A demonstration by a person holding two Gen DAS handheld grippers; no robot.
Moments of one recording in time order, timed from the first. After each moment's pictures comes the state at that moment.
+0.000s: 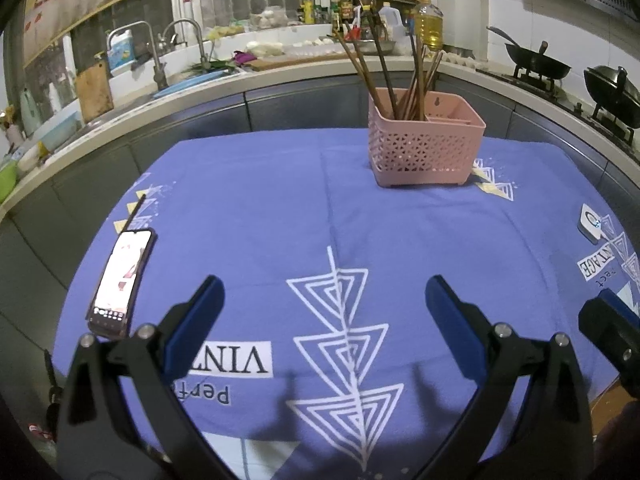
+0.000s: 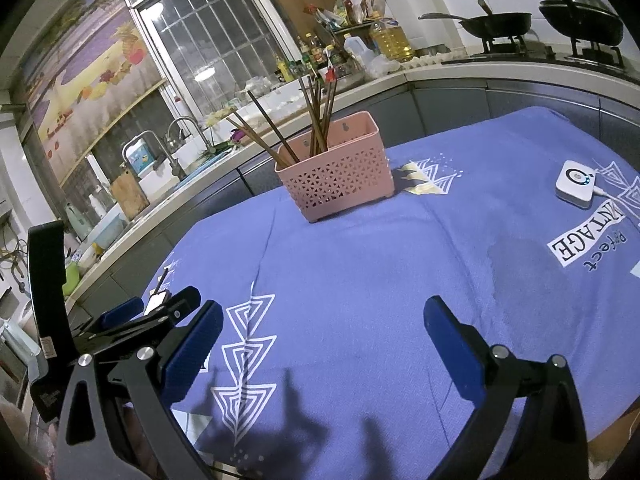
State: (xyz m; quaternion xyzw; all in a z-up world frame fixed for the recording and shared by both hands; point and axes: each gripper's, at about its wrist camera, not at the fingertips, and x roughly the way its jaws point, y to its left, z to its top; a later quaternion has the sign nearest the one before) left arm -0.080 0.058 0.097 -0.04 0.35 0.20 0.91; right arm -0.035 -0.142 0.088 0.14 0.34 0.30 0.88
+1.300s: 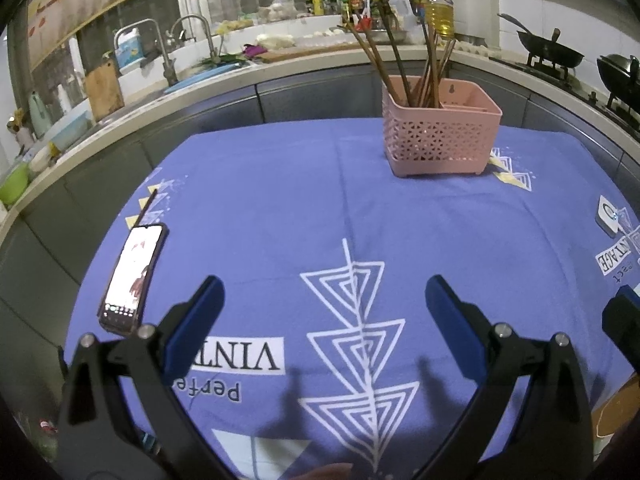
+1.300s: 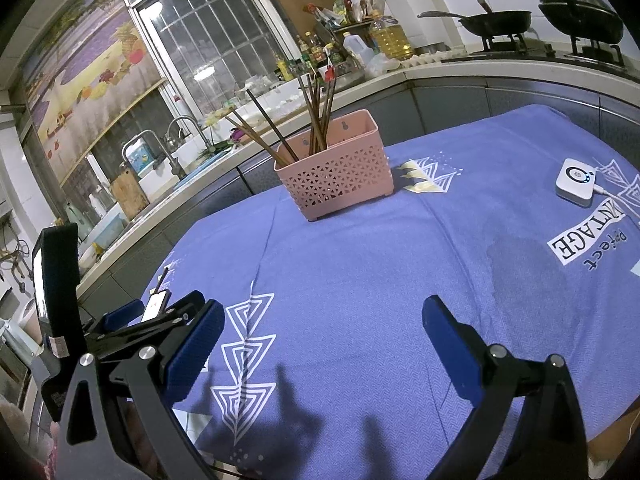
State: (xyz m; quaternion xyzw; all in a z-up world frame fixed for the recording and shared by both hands) left arm -0.075 0.062 0.090 -0.03 0.37 0.22 0.90; right arm -0.033 -0.142 0.087 0.14 0.34 0.30 0.88
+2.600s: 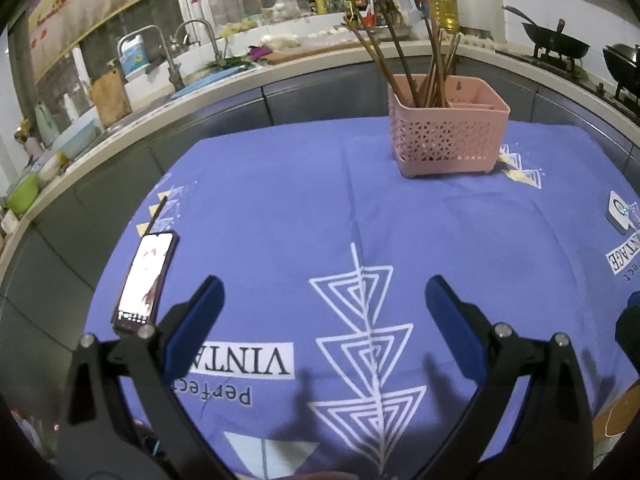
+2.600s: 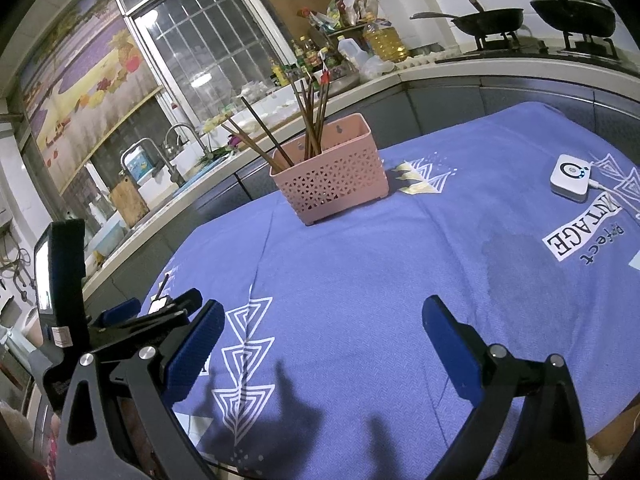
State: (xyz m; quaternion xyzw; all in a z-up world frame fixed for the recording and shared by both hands) left arm -0.068 0.056 0.095 -0.01 0.37 0.24 0.90; right arm -0.033 -0.150 0.085 0.15 0.33 0.30 0.88
